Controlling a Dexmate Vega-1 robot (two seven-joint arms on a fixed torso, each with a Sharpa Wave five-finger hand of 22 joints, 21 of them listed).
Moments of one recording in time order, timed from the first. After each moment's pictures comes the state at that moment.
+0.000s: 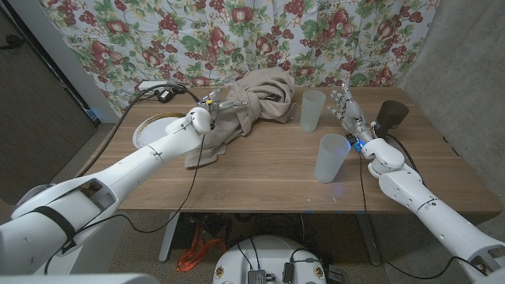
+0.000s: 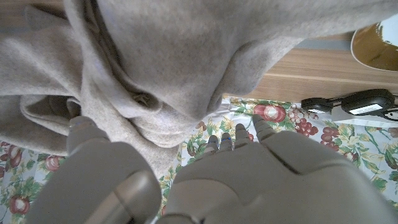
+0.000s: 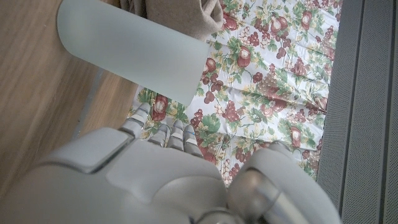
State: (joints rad) left arm 0.47 0.62 0.78 -1.54 0.20 0.55 0.16; left_hand 0.52 -0.07 -0.07 -0.11 0.27 -0.14 0.11 0.19 0.18 -0.17 0.11 0.21 0.20 -0.17 0.13 0.18 0.18 -0.15 0.14 0.19 0.17; right arm -0.91 -0.60 -0.33 -1.45 0.64 0.31 0.04; right_hand 0.26 -0.06 0.03 0.04 0.22 0.06 0.02 0.21 0.19 0.09 0.01 0.22 0.19 -0.08 0.00 0.21 0.20 0.10 0.09 0.19 0.17
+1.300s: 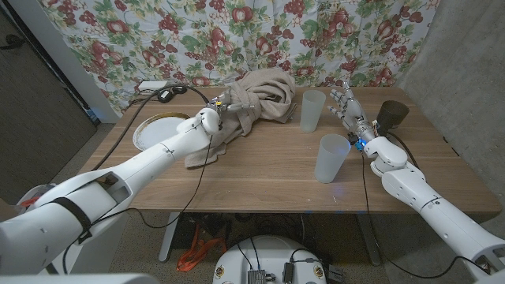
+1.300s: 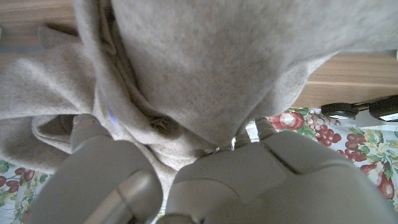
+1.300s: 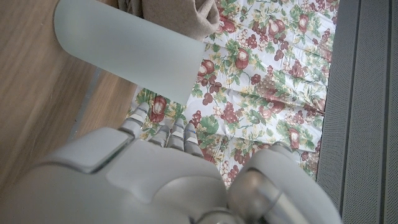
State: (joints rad) left arm 0.41 0.54 0.84 -1.42 0.24 0.50 0.14; left_hand 0.55 -0.05 -0.07 -0.11 0.27 -0.14 0.08 0.19 0.18 -0.17 0.10 0.21 0.20 -0.17 0.14 0.18 0.18 -0.16 0.18 0.19 0.17; right arm -0.92 -0.63 -0.32 -1.48 0.66 0.30 0.06; right_hand 0.25 -0.06 0.02 0.04 0.22 0.08 0.02 0.21 0.19 0.10 0.01 0.22 0.19 -0.07 -0.03 0.21 0.20 0.11 0.10 0.19 0.17
